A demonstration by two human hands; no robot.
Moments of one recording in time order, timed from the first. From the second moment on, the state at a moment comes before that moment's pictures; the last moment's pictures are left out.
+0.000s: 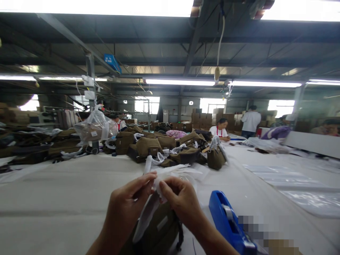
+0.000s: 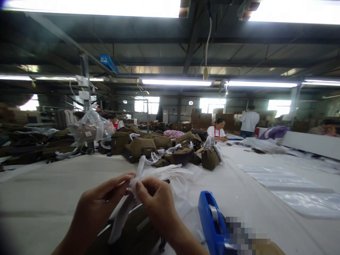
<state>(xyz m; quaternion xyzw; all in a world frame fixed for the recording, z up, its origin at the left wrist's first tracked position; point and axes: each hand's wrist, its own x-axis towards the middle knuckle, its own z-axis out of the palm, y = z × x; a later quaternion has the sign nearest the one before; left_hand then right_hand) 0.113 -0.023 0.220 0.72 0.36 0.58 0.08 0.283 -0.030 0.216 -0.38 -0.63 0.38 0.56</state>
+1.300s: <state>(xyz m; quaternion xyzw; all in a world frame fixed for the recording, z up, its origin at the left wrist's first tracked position) 0.104 -0.005 0.216 0.76 0.50 0.39 0.16 0.353 -0.024 0.140 -0.39 -0.67 -0.02 0.63</state>
